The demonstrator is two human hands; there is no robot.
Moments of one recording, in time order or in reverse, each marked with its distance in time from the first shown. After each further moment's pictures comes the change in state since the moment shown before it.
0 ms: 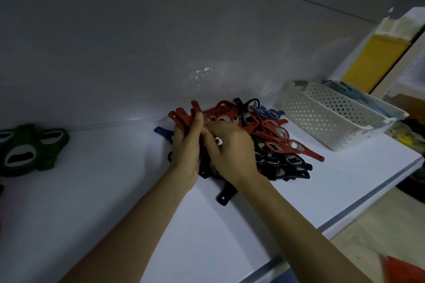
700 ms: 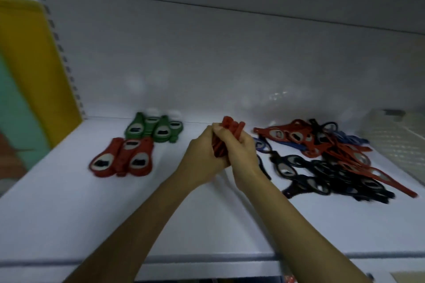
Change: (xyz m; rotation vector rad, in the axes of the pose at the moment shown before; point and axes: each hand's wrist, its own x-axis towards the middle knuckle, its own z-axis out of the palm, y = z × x) left_hand -0.112 0.092 -0.076 1.156 0.096 0.485; right_hand -0.008 -0.128 0.038 1.136 -0.266 0.669
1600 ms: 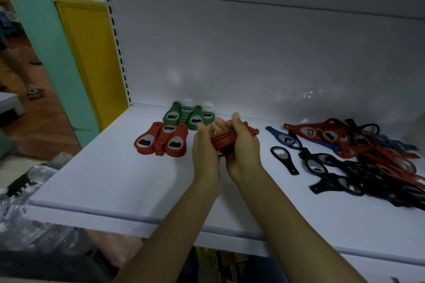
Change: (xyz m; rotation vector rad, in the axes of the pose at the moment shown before) left_hand -0.038 -0.002 -0.003 -0.875 0.576 -0.330; right_hand -0.036 -0.006 0.054 0.561 -0.051 0.318
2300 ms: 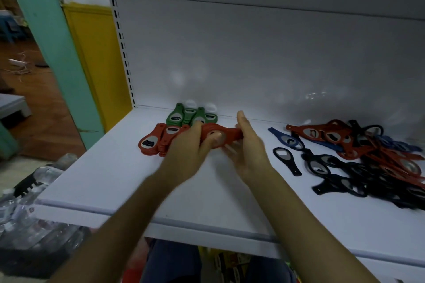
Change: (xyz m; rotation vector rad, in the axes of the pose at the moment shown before) left_hand 0.024 0.047 -0.051 1.177 -0.390 0.613; right_hand 0.007 -0.009 -0.011 -0.222 -0.006 0.049
